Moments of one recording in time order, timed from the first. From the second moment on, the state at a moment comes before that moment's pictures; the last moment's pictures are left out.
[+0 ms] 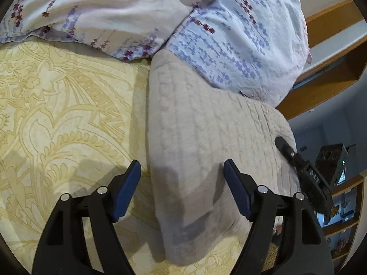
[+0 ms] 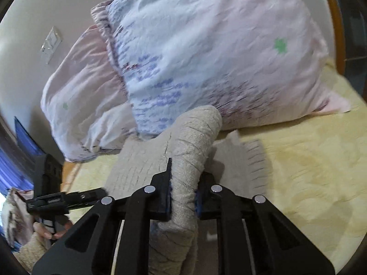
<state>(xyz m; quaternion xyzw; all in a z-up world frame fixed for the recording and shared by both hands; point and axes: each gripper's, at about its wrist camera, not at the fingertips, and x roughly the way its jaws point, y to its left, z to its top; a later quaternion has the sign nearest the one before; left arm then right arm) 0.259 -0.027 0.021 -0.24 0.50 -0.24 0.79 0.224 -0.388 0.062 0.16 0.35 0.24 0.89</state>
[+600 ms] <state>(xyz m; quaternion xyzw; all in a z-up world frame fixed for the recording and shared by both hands) 0.225 -0.034 0.004 -0.23 0.52 -0.27 0.78 0.180 -0.459 0.034 0.26 0.40 0.22 0.85</state>
